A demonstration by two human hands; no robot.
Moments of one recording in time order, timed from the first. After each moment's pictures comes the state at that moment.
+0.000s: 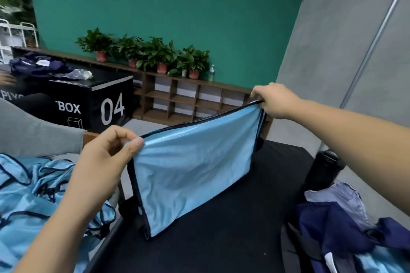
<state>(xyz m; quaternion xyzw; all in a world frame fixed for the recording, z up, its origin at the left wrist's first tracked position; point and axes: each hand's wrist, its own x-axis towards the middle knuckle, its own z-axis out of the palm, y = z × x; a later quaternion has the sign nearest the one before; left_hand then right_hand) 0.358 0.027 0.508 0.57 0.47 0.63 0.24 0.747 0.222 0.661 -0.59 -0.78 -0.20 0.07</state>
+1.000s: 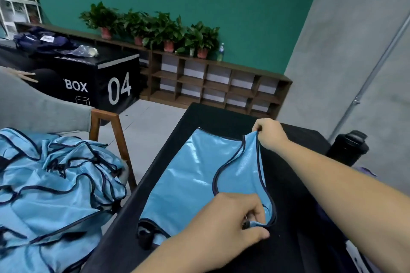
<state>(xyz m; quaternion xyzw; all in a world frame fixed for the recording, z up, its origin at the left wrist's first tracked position) 0.502 -0.003 0.437 0.82 0.37 0.30 0.32 0.745 0.247 0.469 -0.69 -0.69 0.01 0.22</state>
